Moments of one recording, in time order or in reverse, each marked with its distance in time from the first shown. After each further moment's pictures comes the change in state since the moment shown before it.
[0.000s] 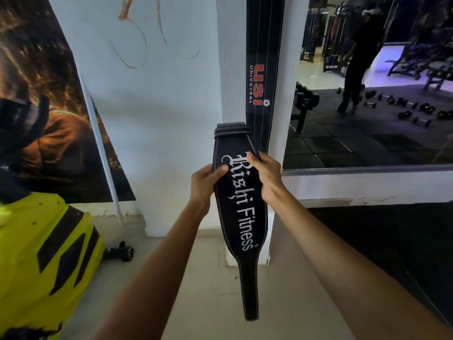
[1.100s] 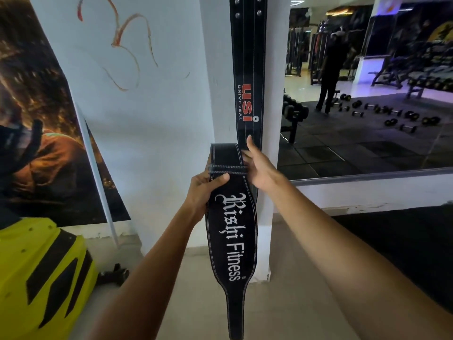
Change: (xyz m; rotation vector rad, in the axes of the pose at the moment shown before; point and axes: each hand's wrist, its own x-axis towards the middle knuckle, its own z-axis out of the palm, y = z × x) left_hand 0.011 0.024 0.006 -0.016 -0.247 0.025; right_hand 0.035 -0.043 0.003 0.052 -0.223 0.197
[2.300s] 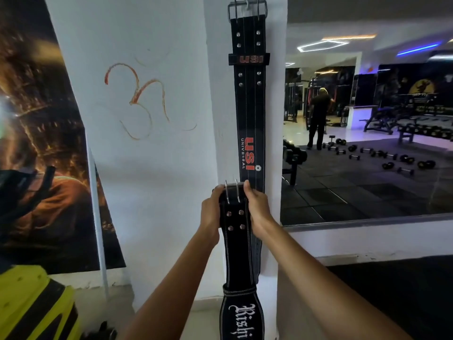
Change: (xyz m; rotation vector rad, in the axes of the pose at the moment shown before) left_hand 0.024 0.063 0.040 0.044 0.256 -0.074; right_hand -0.010 -0.016 0.036 -0.126 0.202 -0.276
